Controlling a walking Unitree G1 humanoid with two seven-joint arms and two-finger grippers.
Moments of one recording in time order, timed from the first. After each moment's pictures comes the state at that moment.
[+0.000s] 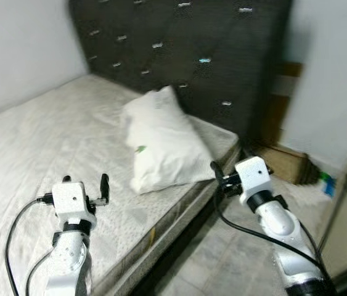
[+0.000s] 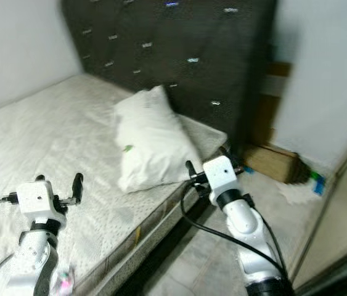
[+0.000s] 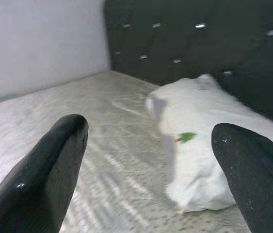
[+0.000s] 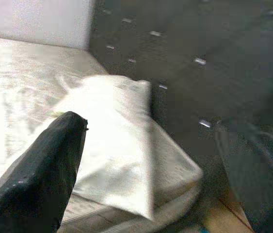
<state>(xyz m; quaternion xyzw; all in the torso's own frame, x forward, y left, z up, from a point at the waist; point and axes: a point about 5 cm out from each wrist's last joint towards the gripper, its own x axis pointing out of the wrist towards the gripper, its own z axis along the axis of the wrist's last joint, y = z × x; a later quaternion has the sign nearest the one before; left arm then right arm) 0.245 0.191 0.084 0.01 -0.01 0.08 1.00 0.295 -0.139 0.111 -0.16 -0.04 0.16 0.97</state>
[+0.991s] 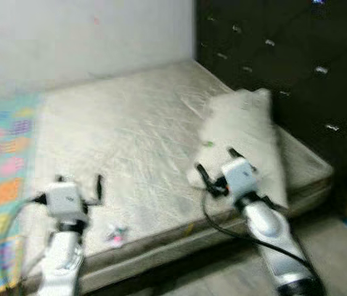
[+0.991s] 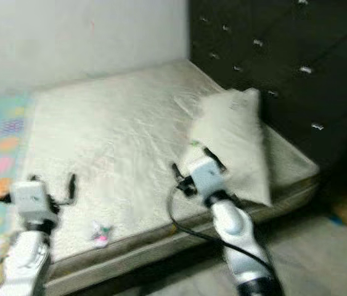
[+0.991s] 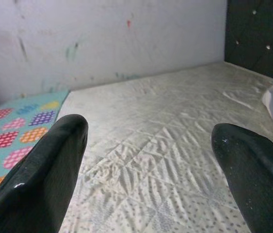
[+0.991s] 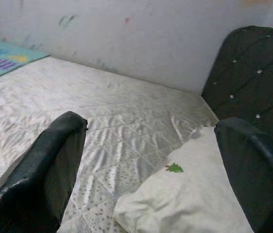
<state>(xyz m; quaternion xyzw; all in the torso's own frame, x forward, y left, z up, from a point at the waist) 0.247 0.188 0.083 0.02 -0.01 0.07 1.00 0.293 -0.134 0.109 -0.16 -0.05 0.18 0.97</state>
